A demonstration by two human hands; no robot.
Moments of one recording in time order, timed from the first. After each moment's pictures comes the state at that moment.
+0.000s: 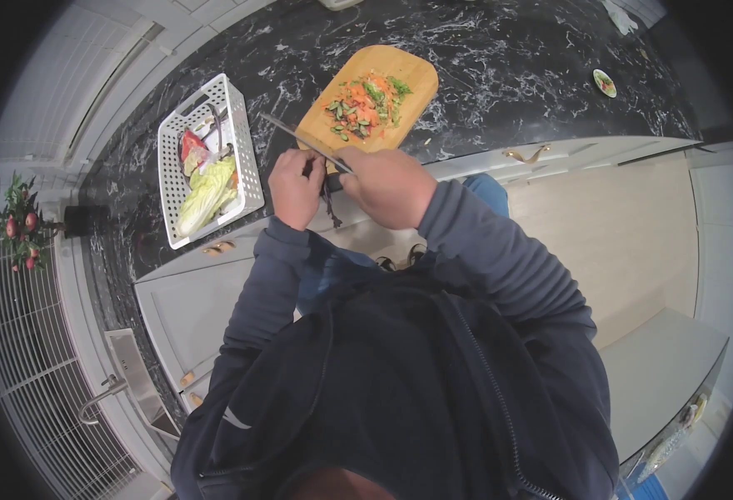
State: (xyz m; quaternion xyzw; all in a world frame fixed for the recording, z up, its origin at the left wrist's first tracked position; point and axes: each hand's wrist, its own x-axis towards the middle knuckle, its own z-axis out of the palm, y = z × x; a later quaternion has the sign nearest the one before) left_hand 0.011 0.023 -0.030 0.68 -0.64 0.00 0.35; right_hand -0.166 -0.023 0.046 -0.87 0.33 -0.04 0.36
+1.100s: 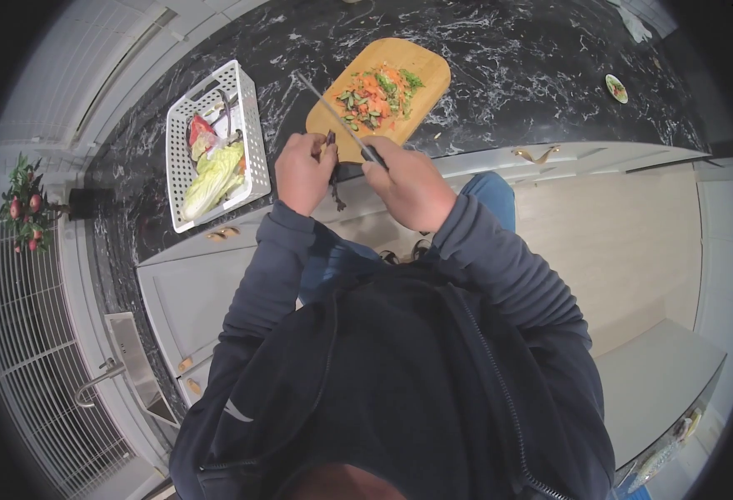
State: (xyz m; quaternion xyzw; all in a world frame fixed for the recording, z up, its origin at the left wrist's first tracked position) left_hand 0.006 0.020 -0.016 0.76 -0.59 -0.07 0.26; right_hand -0.181 -0.011 0.044 -0.78 0.38 -0.13 0.48
